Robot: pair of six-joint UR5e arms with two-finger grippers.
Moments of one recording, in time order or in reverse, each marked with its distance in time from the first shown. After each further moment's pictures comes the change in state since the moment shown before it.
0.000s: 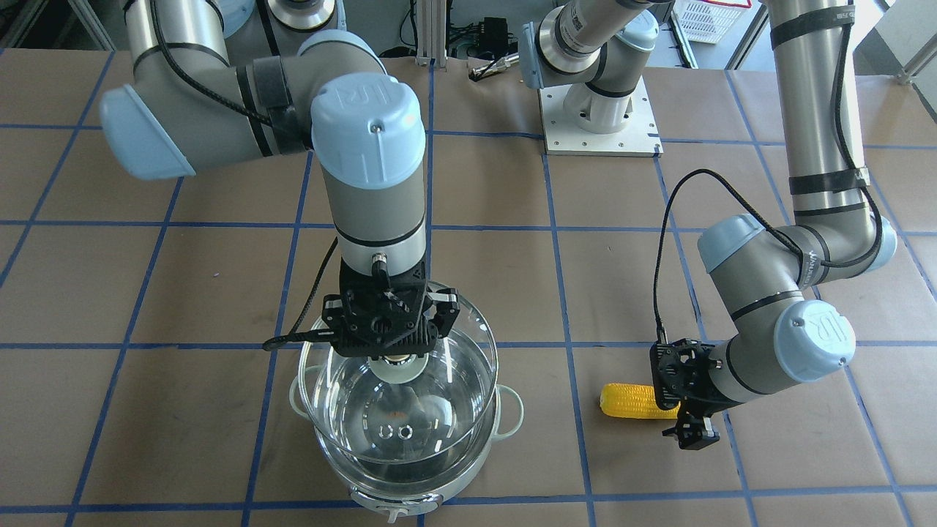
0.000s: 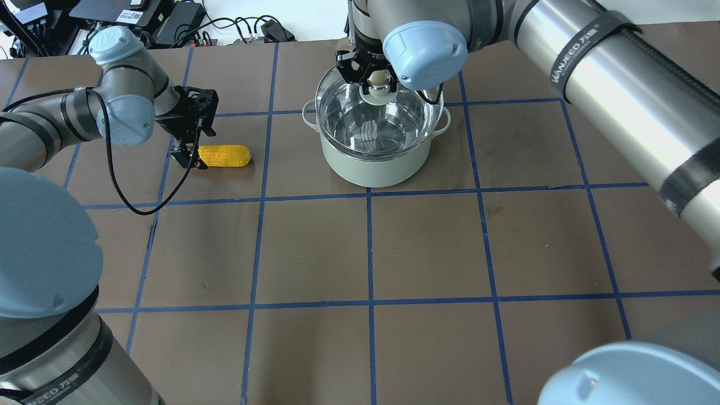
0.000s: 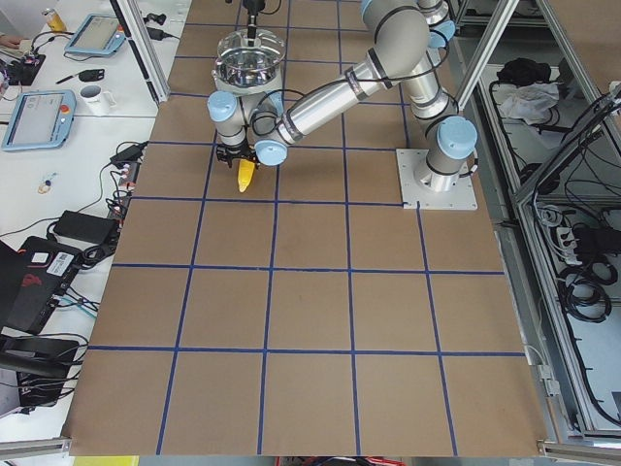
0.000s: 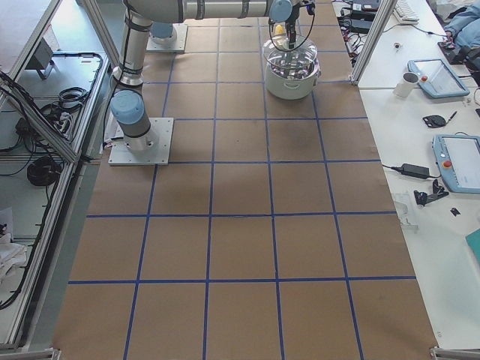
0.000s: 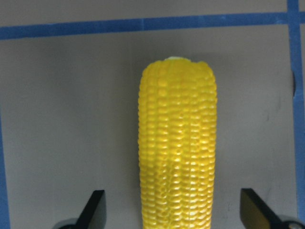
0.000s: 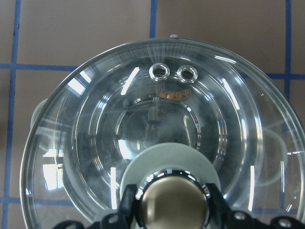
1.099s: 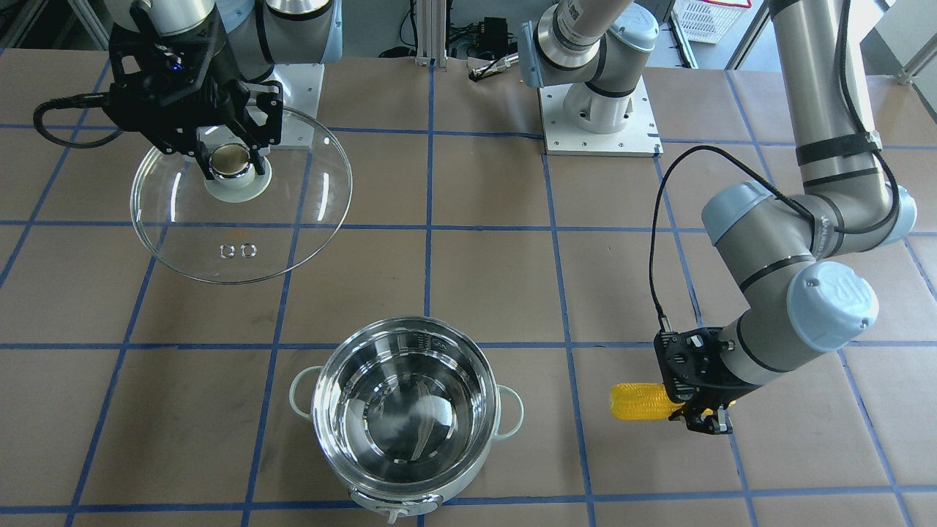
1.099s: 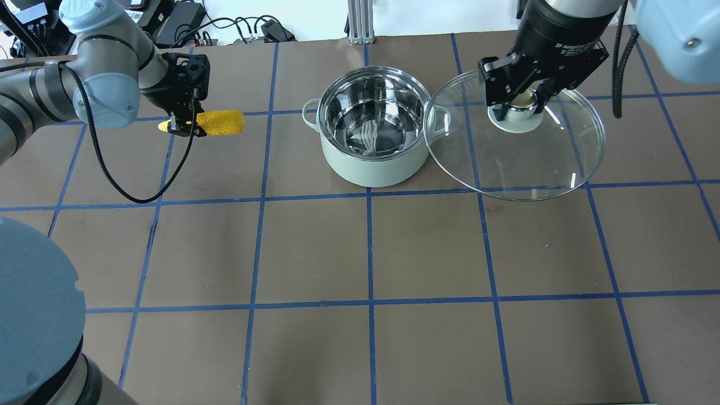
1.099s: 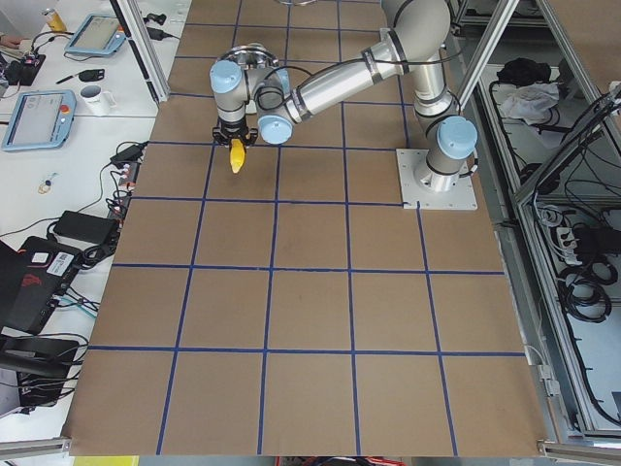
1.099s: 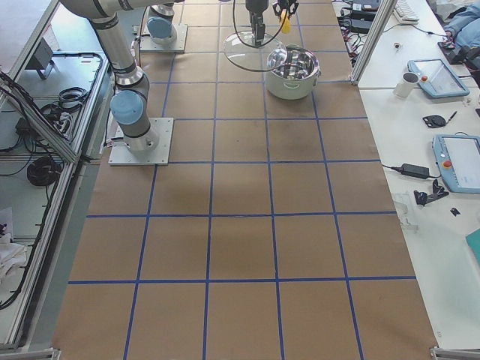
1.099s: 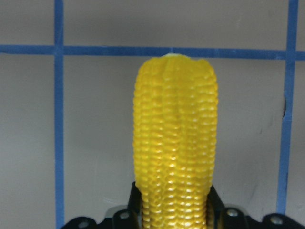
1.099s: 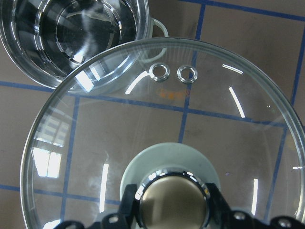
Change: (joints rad) left arm -0.029 0.126 0.008 -0.006 -0.001 -0.126; right arm -0.241 -0.453 0.197 0.392 0.029 -0.353
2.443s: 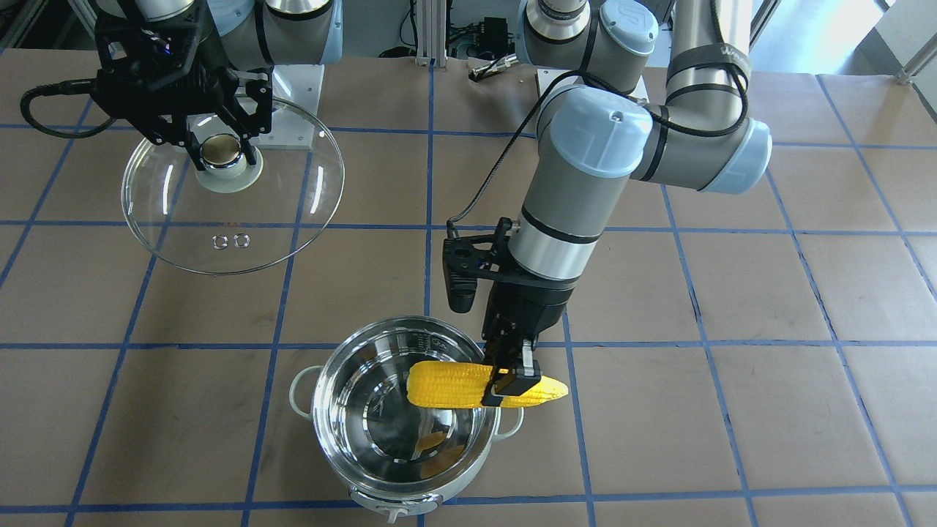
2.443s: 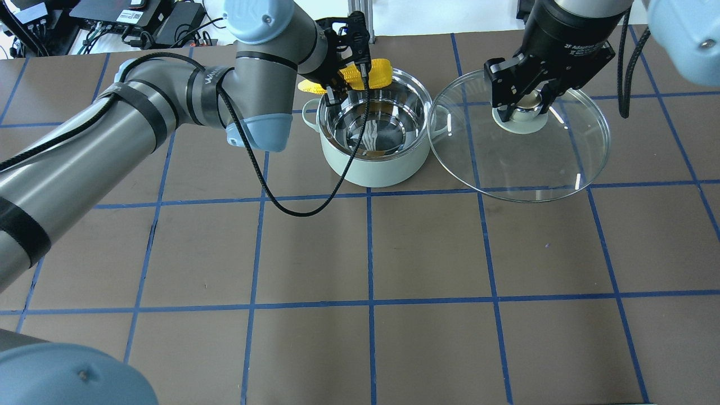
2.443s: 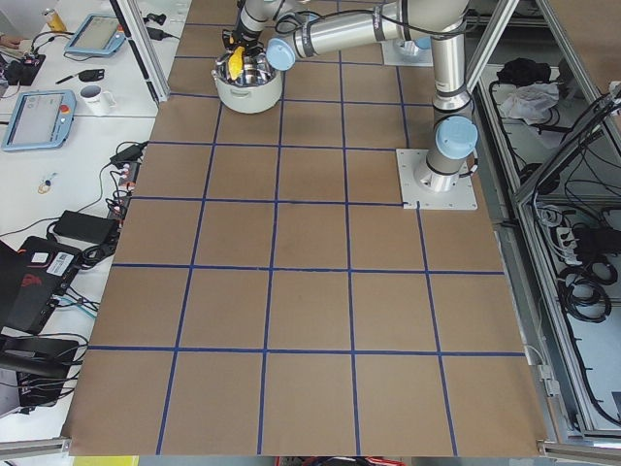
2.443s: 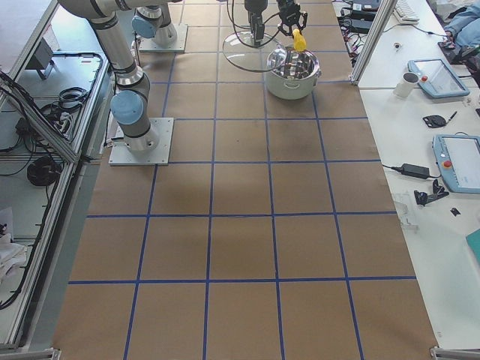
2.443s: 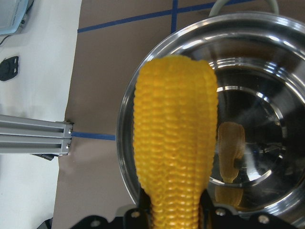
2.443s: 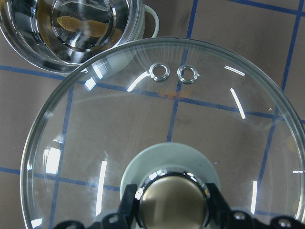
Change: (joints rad) left arm -0.436 0.035 0.003 0.413 -0.045 -0.469; right arm -0.012 -0.013 0.006 0.005 0.004 -0.037
